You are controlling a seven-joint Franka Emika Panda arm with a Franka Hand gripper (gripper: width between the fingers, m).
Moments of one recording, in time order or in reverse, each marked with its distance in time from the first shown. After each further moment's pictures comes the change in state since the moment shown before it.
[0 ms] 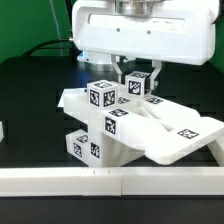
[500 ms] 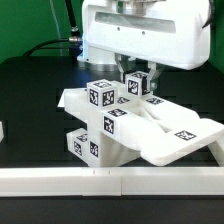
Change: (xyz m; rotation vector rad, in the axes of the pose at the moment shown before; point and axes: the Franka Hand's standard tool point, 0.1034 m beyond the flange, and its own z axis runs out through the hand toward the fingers) arm -0.001 -0.001 0.000 0.002 -0.001 0.345
